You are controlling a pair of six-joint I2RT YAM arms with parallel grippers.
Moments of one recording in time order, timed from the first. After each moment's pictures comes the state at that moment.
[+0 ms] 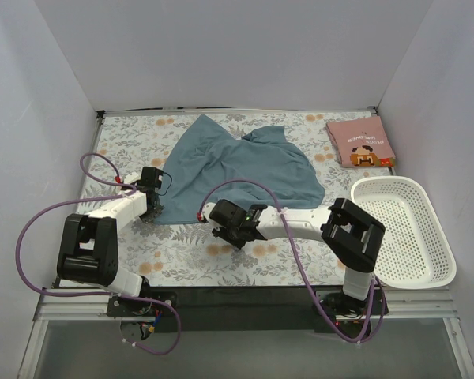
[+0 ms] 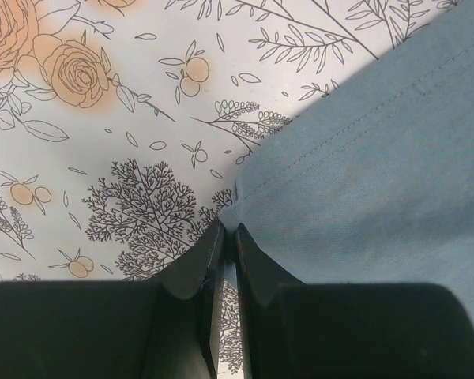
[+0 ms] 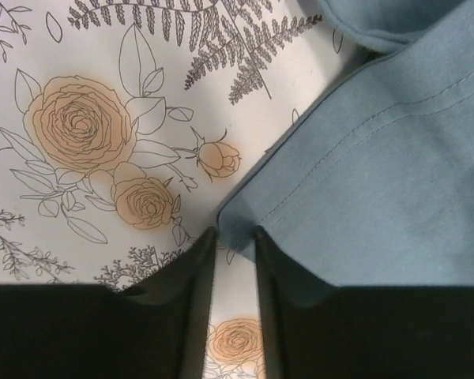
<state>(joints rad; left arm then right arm) -0.14 1.49 0.76 -0.50 -0.45 -0.80 1.14 1.82 1.15 -0.44 0.11 -0.04</state>
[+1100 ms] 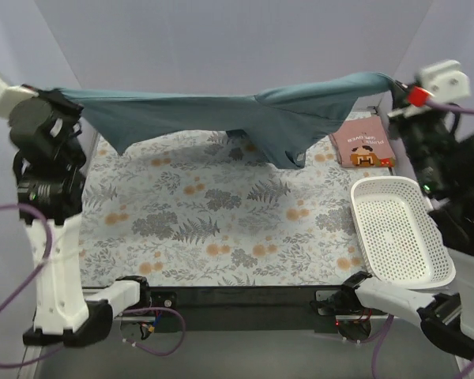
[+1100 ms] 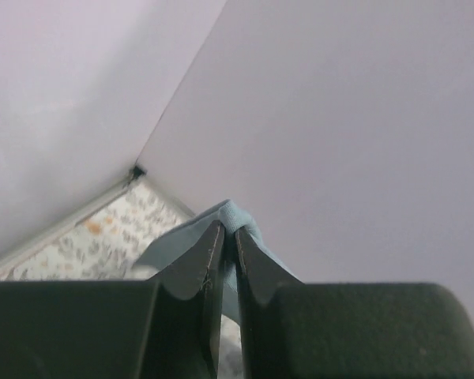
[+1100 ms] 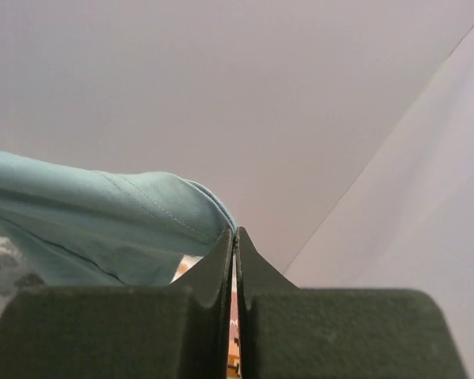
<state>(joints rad) -0.03 1.19 1.81 -0.60 -0.59 -0.56 0.63 1.07 1.90 -0.59 0.42 -0.50</state>
